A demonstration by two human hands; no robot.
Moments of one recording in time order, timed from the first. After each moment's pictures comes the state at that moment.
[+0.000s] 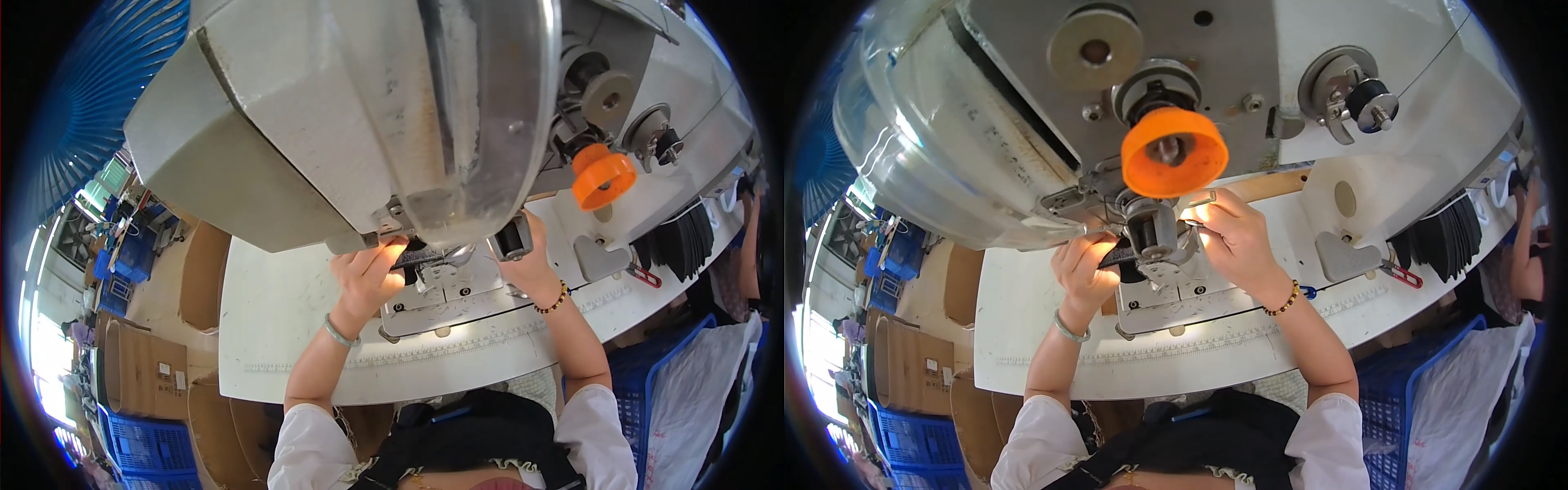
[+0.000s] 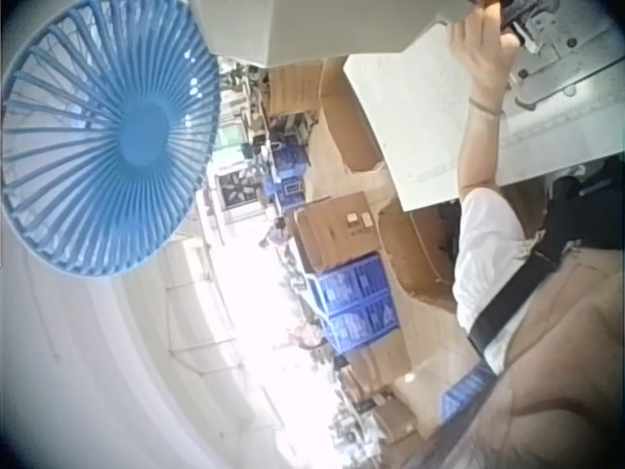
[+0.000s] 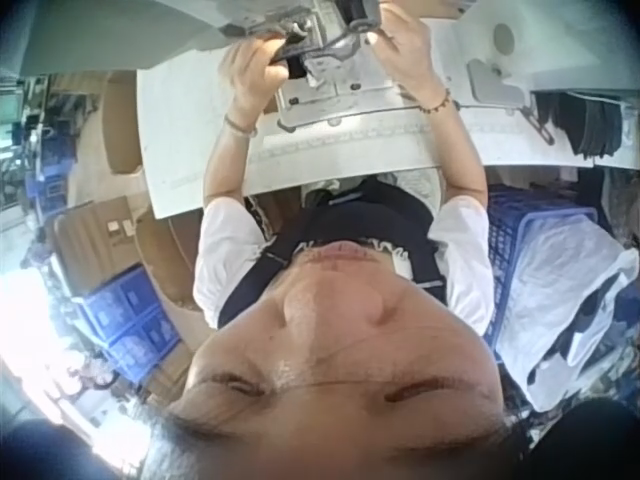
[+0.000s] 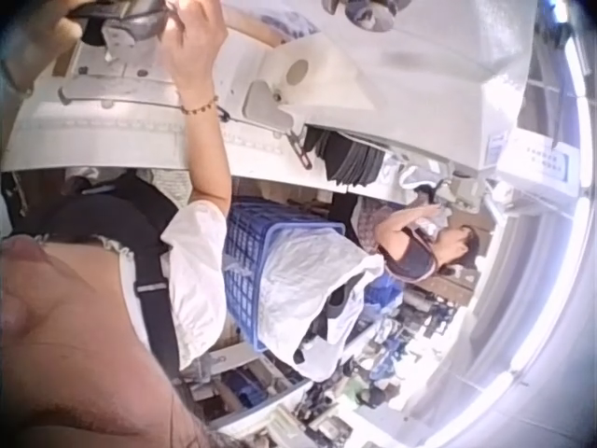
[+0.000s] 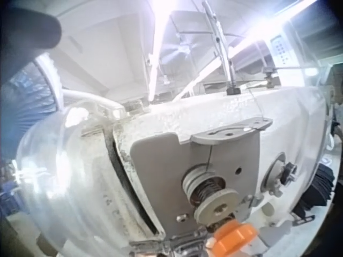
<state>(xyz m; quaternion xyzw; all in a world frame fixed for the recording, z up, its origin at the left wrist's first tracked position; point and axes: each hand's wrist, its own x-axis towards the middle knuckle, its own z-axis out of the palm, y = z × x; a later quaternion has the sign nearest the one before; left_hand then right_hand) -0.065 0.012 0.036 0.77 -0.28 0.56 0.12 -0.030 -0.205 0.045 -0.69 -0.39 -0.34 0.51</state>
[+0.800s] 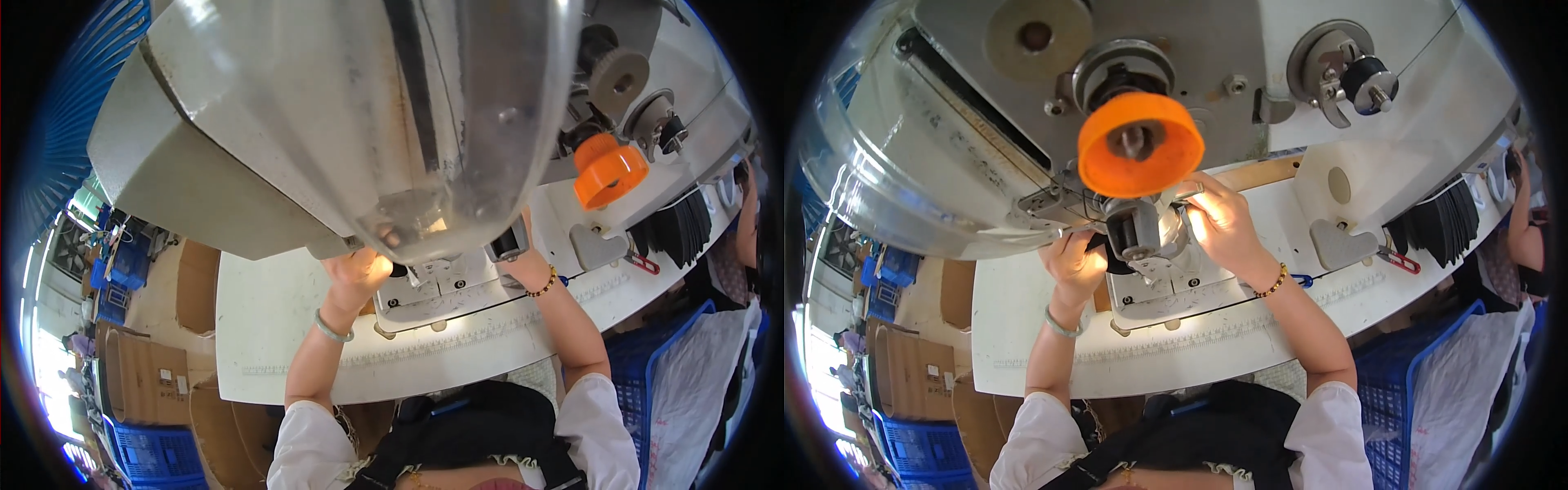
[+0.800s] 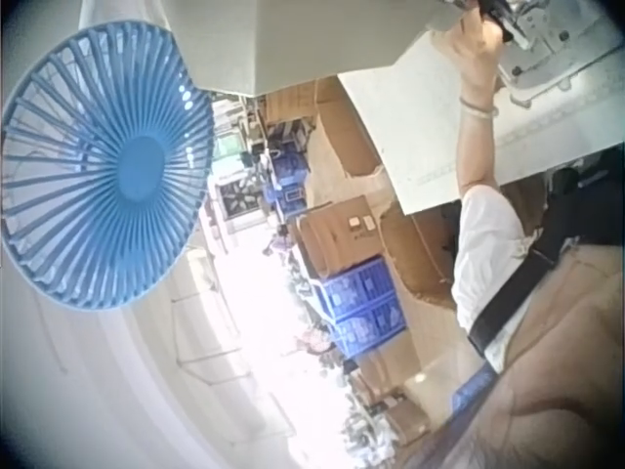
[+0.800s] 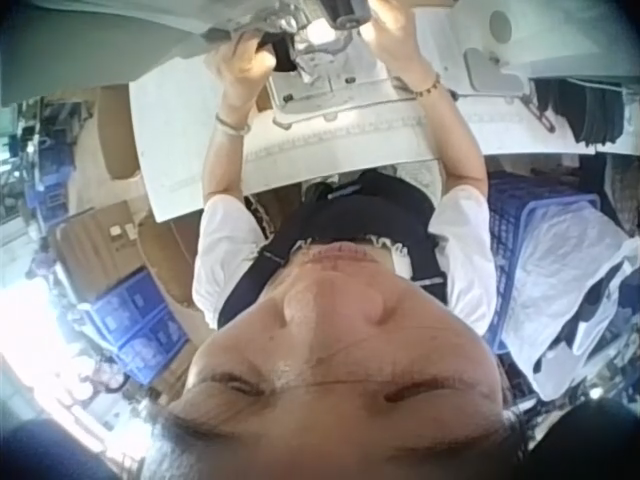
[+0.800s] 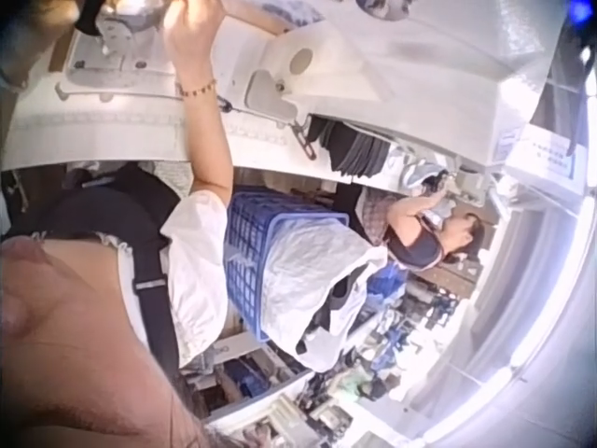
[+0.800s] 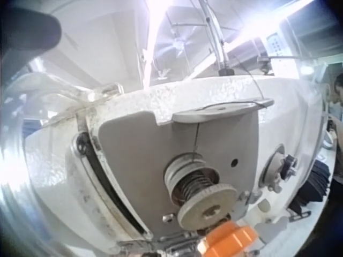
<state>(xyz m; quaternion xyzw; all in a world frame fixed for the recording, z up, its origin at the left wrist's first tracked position) -0.059 0.009 0.044 0.78 -0.27 0.54 0.15 -0.017 -0.199 0.030 -0.67 -0.35 -0.26 0.61</state>
